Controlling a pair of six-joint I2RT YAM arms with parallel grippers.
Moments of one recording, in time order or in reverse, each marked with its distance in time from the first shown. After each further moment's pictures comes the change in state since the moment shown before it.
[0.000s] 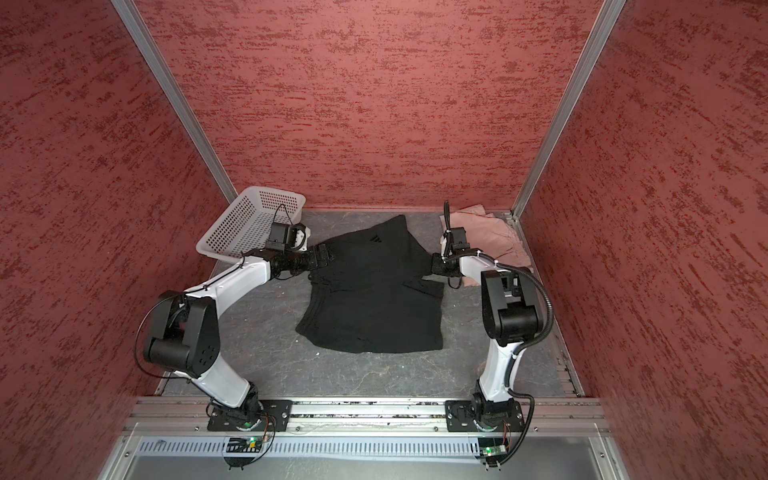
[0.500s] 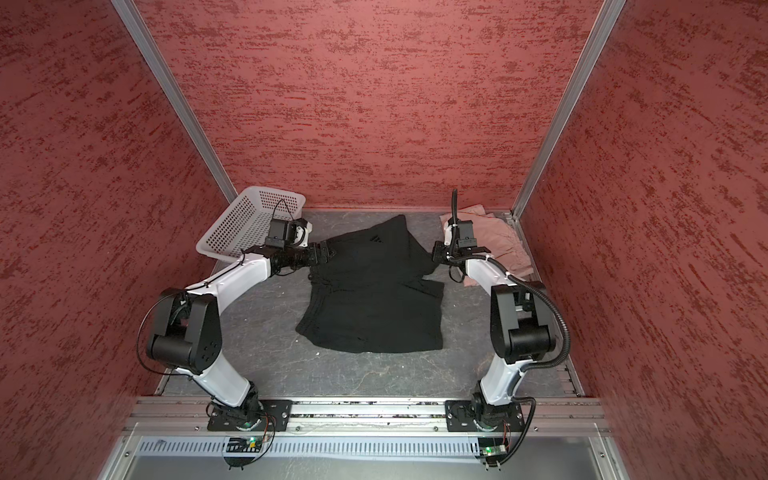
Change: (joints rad) left arm 0.006 0.007 0.022 0.049 0.041 0.061; right arm 0.009 -0.070 0.053 0.109 -0.079 0.049
